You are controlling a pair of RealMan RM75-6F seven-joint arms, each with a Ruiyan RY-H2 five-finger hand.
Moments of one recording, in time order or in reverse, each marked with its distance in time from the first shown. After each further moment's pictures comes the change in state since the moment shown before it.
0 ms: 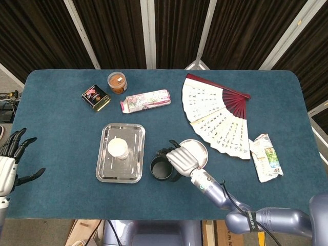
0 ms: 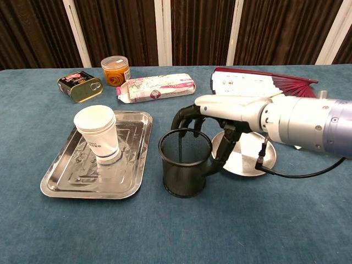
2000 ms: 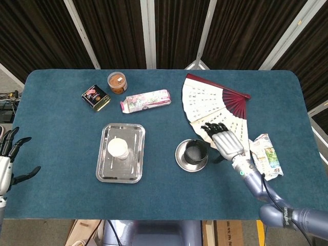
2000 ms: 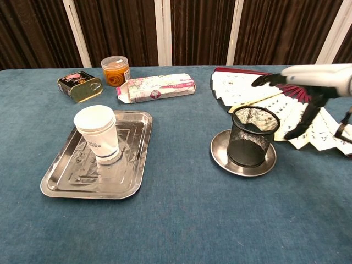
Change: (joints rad) left arm 0.036 0.005 -0.049 -0.021 -0.027 -0.029 0.061; right arm -0.098 0.296 -0.061 0.017 0.040 0.074 0.043
